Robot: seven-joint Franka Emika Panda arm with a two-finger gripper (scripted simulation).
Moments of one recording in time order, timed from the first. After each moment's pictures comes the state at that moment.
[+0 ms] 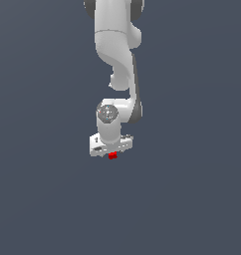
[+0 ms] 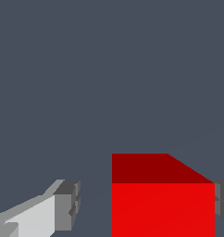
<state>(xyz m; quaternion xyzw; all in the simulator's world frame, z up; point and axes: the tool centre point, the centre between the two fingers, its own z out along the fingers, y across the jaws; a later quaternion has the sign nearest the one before) 0.000 -0.042 0.019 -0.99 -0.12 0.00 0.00</state>
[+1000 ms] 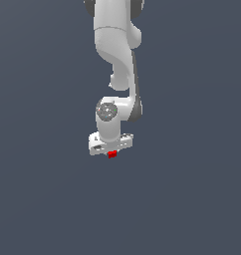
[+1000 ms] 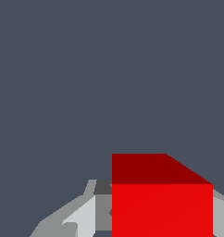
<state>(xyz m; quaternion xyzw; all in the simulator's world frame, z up) -0.003 -0.043 0.025 -0.99 -0.12 0.00 0.00</state>
